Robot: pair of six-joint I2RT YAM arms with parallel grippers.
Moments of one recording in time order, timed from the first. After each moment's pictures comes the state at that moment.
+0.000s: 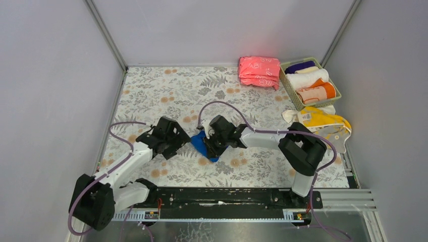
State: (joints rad) left arm -0.43 1.11 0.61 -0.53 -0.04 -1.09; right arm 0.96 1.80 1.05 -0.20 -0.27 0.15
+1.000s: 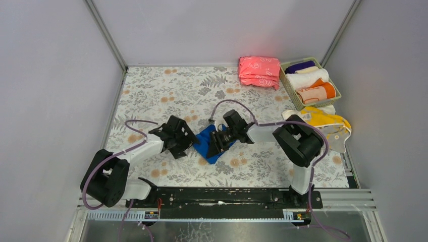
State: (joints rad) left arm -0.46 1.33 0.61 -0.39 0.07 -1.10; right arm 0.75 1.92 0.94 0.13 -0.85 0.45
